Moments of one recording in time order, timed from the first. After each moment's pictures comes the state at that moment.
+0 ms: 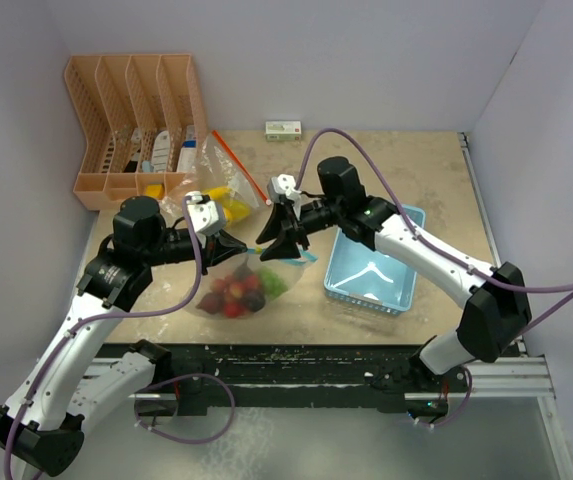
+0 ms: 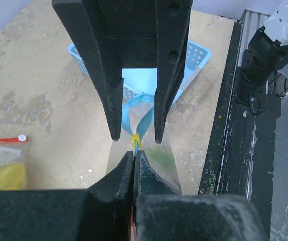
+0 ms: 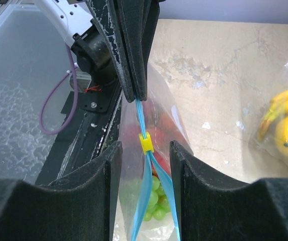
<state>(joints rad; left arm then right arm) -0.40 0.84 0.97 -0.45 0.78 0.22 0.69 1.51 1.26 -0.20 -1.07 -0.29</state>
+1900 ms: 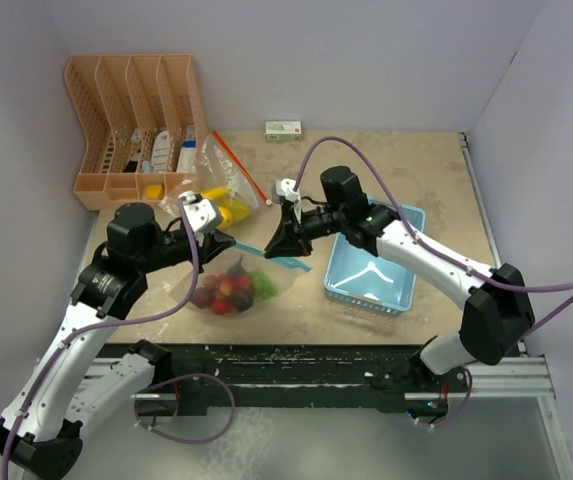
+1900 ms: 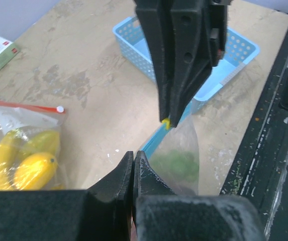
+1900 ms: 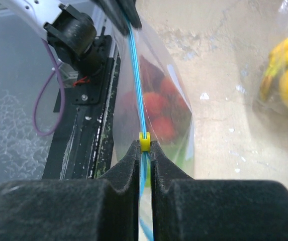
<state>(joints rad) -0.41 0.79 0.97 -0.49 0.59 0.22 0.68 1.50 1.19 -0.18 -0.98 -0.20</state>
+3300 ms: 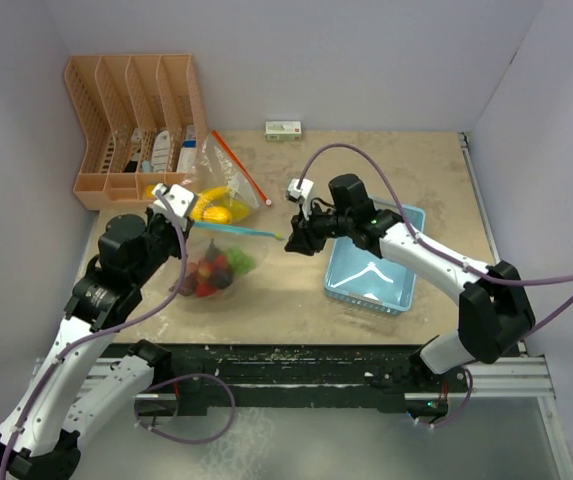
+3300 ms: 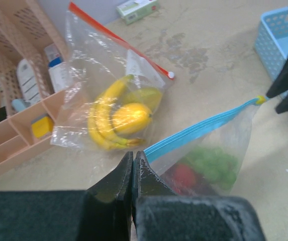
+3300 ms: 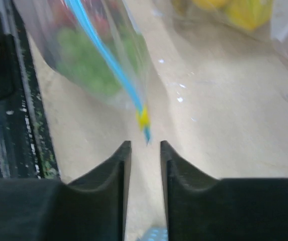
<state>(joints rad) -0.41 0.70 0.92 -0.49 -0.02 0.16 0.61 1.50 1.07 -0.19 -0.64 -0.18</state>
